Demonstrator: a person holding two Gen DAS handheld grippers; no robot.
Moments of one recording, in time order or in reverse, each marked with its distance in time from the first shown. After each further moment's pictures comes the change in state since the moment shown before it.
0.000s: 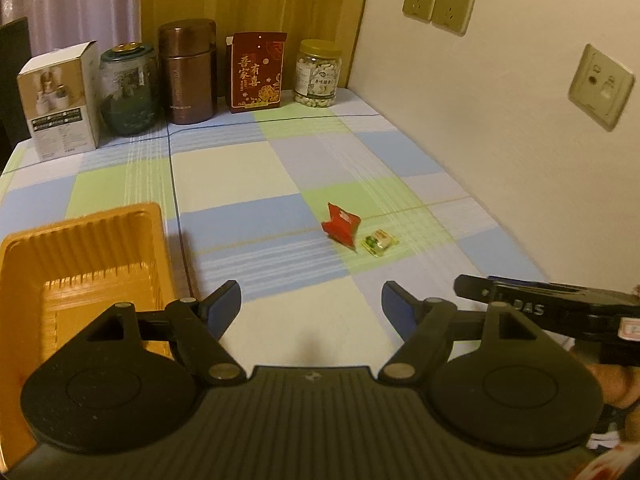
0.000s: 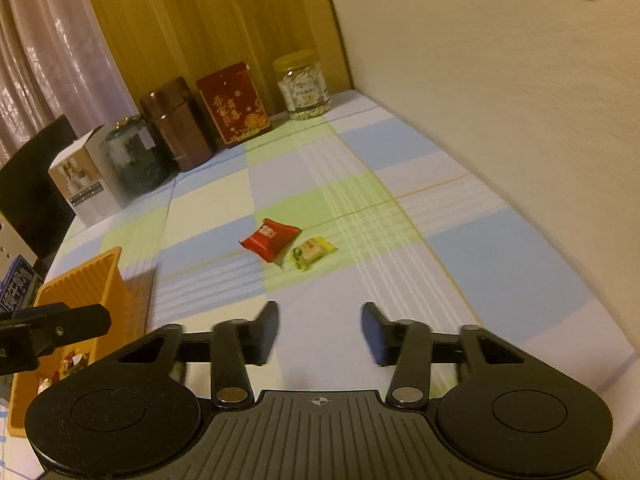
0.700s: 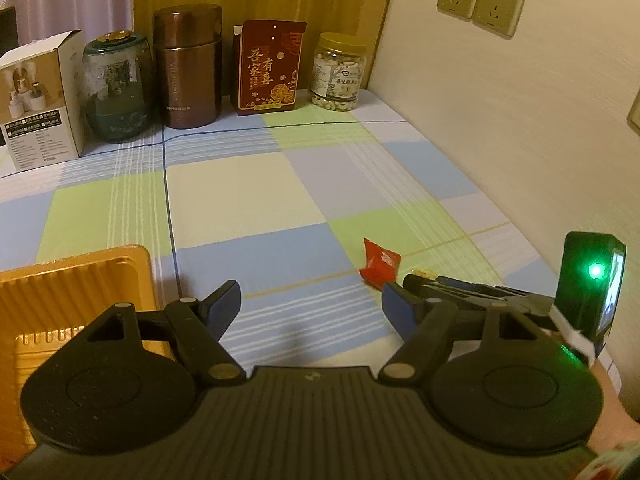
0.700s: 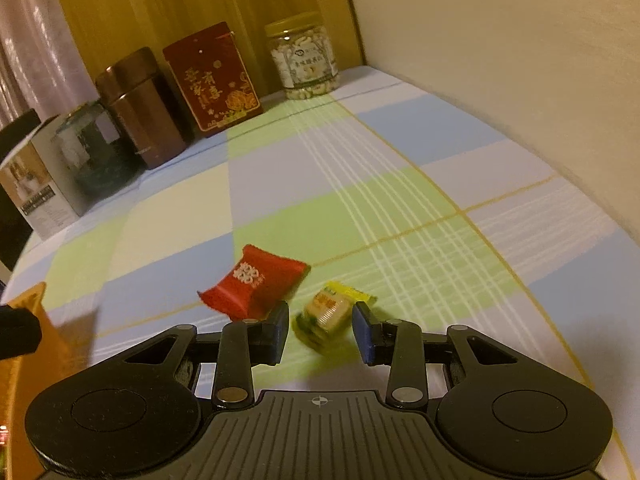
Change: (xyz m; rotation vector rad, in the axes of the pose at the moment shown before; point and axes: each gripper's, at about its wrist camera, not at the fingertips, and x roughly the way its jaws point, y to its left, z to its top) left arm 0.078 0.033 0.041 -0.024 0.007 -0.001; right arm 0.141 0.010 0.029 -0.012 -0.020 -0.042
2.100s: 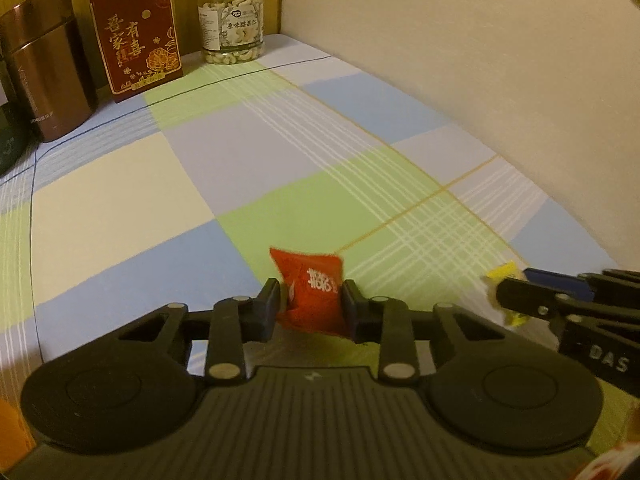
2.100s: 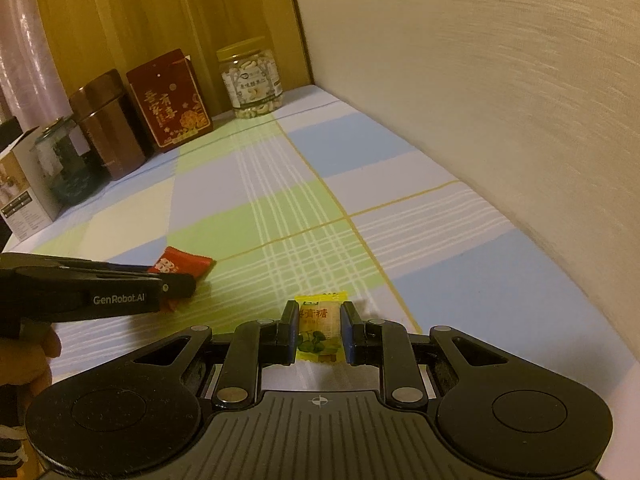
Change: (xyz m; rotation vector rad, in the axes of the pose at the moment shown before) left arm 0.123 -0.074 0.000 0.227 0.105 -0.099; right arm -0.055 -0.064 -0.013 0.012 -0.027 -0.063
